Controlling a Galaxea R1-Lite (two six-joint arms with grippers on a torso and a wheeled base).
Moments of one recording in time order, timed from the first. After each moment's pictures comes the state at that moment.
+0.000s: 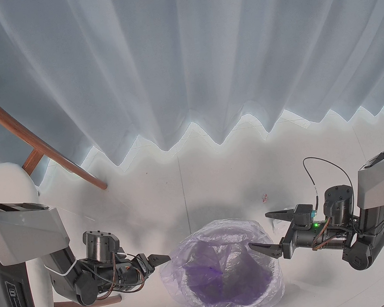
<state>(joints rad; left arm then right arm) -0.29 2.28 -0.50 -0.99 -0.34 -0.75 0.27 2.28 -0.39 -1.55 0.48 -0.11</state>
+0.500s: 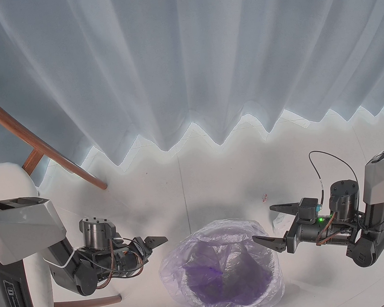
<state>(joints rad) -0.26 2.27 -0.60 -1.00 -0.35 -0.82 0.25 2.24 -0.38 -1.55 0.47 -0.12</state>
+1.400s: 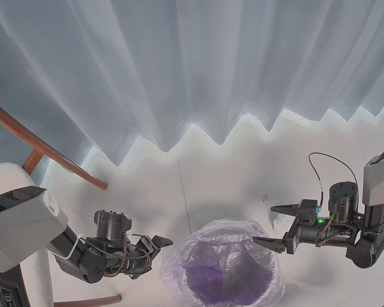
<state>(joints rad) -0.34 2.22 -0.75 -0.64 -0.23 -0.95 0.25 2.25 -0.37 -1.55 0.44 -0.12</state>
